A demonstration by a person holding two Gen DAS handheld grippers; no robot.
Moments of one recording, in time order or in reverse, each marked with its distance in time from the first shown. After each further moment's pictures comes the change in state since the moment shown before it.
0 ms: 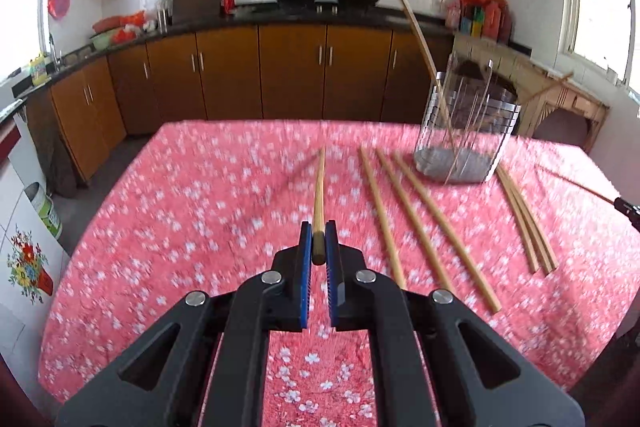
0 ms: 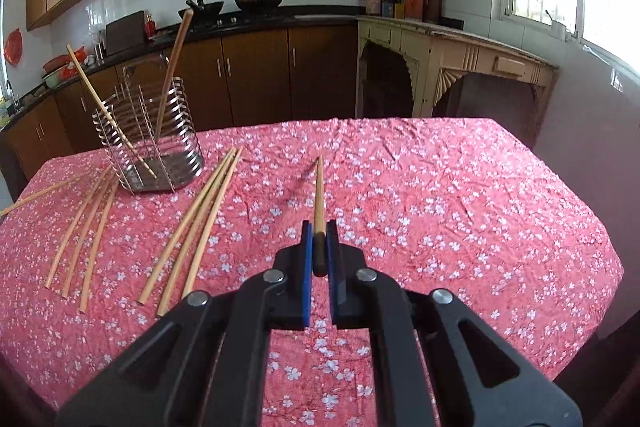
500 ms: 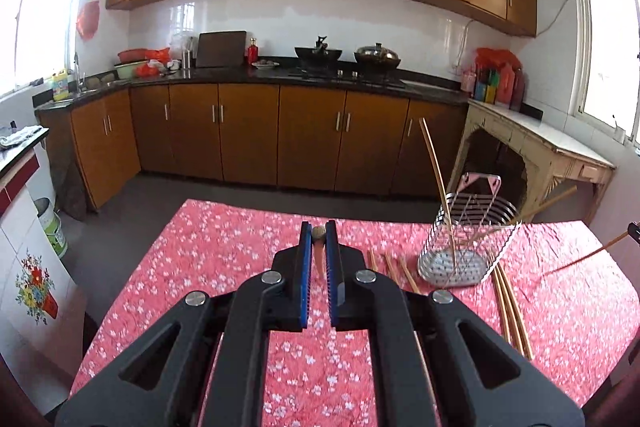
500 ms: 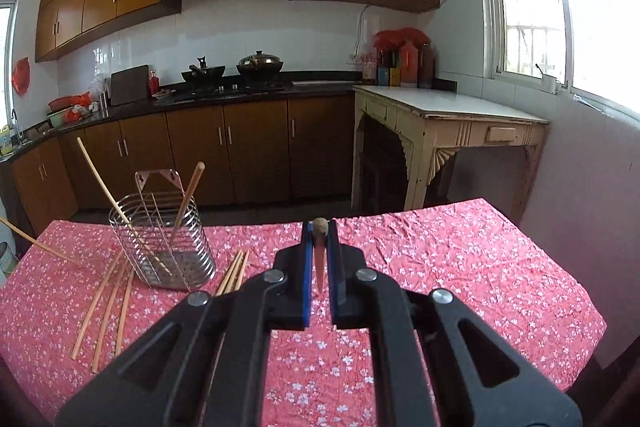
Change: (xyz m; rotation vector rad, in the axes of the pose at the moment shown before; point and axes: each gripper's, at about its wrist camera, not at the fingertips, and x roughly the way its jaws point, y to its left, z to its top) left arm -0.028 0.011 0.088 -0.080 -0.184 0.043; right arm -0.041 0.002 0.088 0.001 -0.218 -0.003
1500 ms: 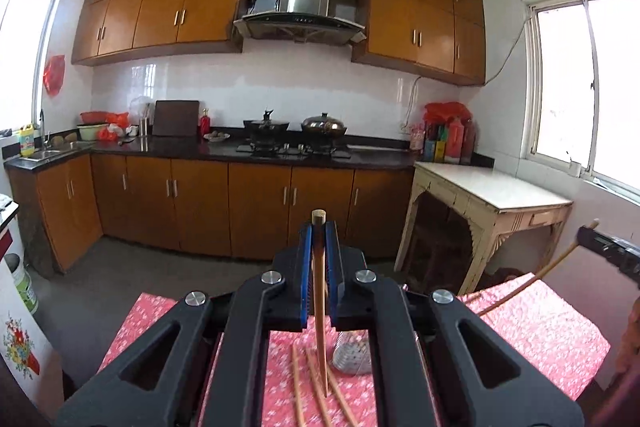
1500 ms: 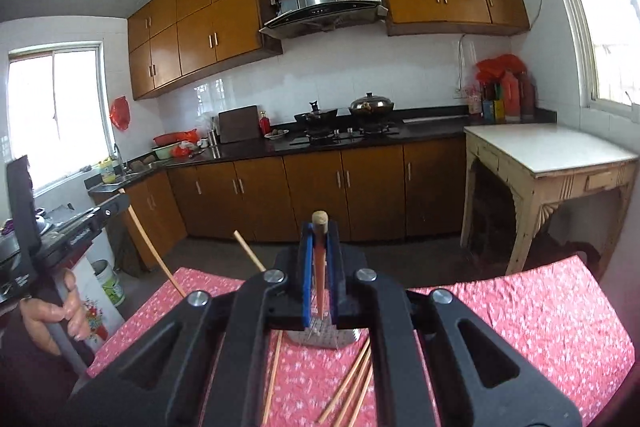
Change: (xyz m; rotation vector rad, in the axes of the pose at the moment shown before) left arm -0.050 -0.089 0.107 0.045 -0.218 -0.157; right arm -0.075 0.068 0.124 -0.005 -0.091 0.404
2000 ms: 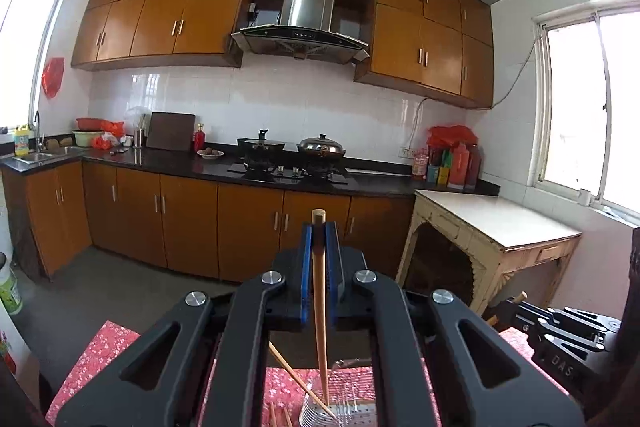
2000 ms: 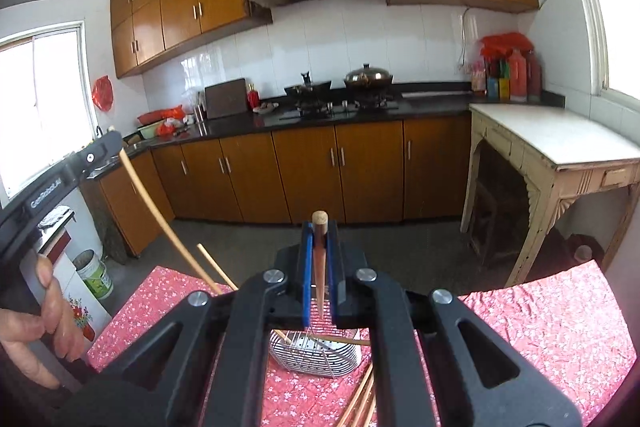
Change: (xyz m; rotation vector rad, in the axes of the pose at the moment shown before) left arm 0.082 -0.040 0.022 -0.034 -0.069 0.028; right arm 0.124 -0.002 0.016 0.015 0.132 -0.013
